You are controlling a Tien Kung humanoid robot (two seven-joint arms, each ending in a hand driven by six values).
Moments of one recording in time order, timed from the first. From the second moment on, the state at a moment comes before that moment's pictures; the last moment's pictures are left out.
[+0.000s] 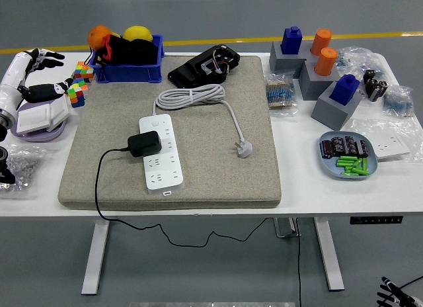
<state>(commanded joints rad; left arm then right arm) -0.40 0.34 -1.45 -1.16 1.65 0.04 0.05 0.12 -0.10 1.62 0.20 -1.17 0.12 0.05</state>
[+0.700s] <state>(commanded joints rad) -0.41 0.34 -1.41 -1.15 1.65 0.04 0.05 0.13 -0.11 1.60 0.19 -1.17 0.12 0.05</state>
